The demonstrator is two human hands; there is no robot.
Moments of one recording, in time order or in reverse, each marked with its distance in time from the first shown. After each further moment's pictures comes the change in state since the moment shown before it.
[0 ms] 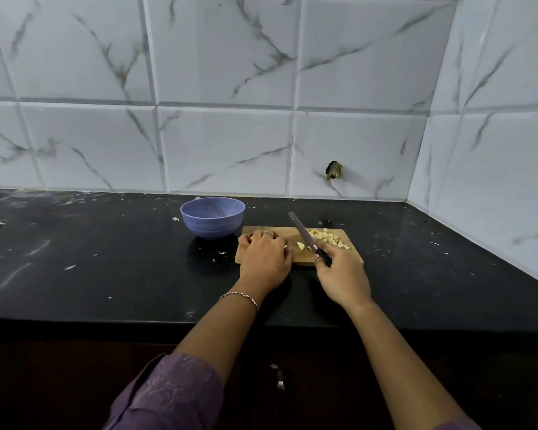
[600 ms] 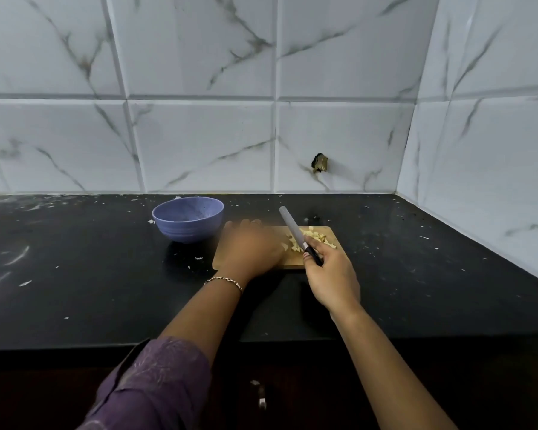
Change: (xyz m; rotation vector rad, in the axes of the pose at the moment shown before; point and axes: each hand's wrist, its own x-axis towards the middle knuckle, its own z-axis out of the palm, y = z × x) left_hand 0.042 0.001 0.010 0.044 -0.072 0.082; right_hand 0.010 0.012 0.000 0.182 0.055 0.114
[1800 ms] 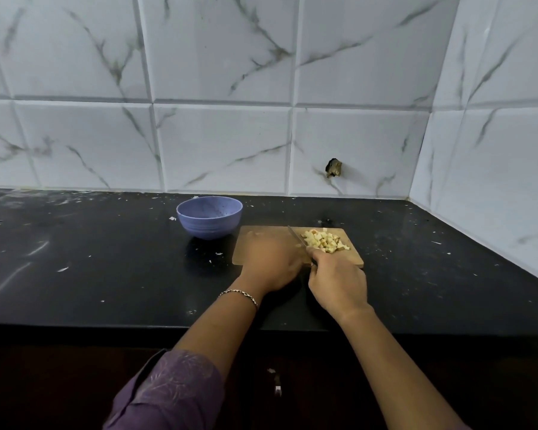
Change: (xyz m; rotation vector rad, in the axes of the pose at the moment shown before) left_hand -0.032 0.003 0.001 -0.048 -0.071 0.082; right_hand -0.019 -0.016 0.006 -0.601 -0.005 -0.266
